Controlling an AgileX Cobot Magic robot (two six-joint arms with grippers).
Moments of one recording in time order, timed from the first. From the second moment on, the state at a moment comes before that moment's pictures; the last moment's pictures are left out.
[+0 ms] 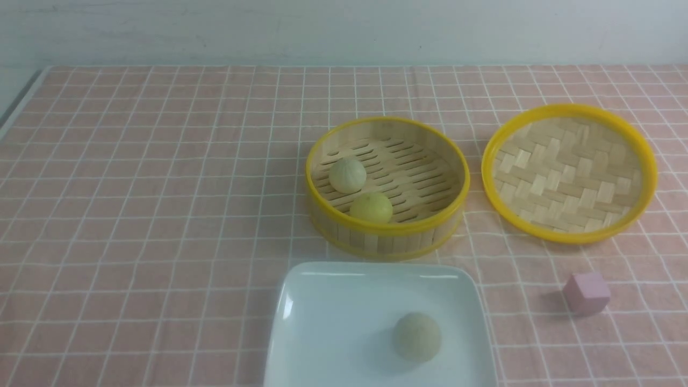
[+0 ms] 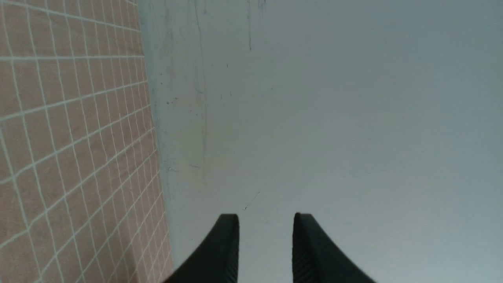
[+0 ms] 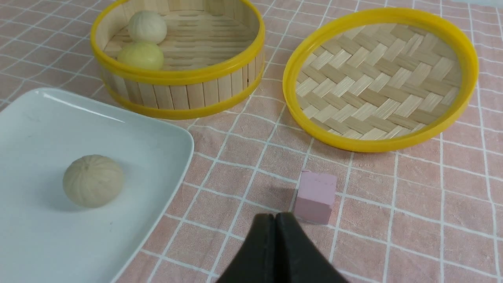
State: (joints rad) right arm 0.18 0.23 -0.40 0.24 0.65 -0.23; left arm 0.01 -0.01 0.02 -1.40 -0.14 -0.08
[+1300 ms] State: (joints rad) right arm 0.18 0.23 -0.40 0.24 0.66 -0.23; left arm -0.51 1.84 -1.54 -0.47 1.10 0.08
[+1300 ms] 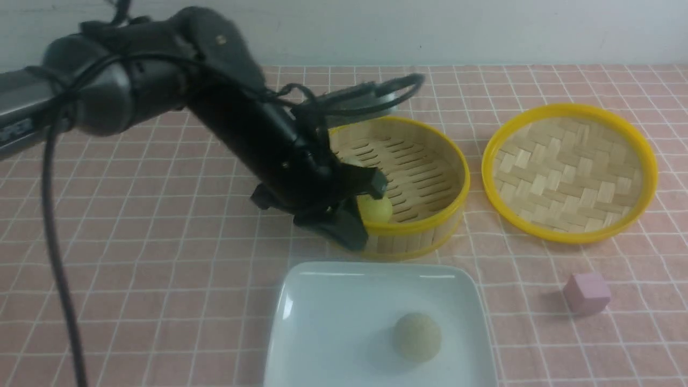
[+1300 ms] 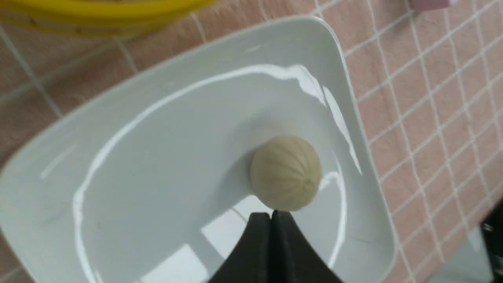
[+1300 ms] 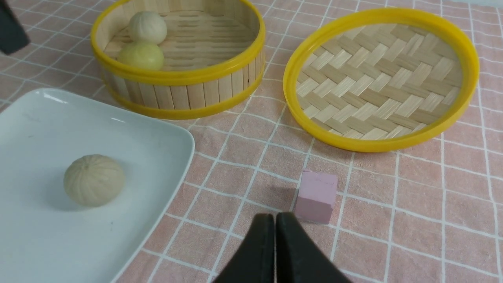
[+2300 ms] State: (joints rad) right arm 0.18 0.23 -0.40 0.24 0.66 -0.23; left arm -0.63 2.22 -1.89 0.15 0.85 -0.48
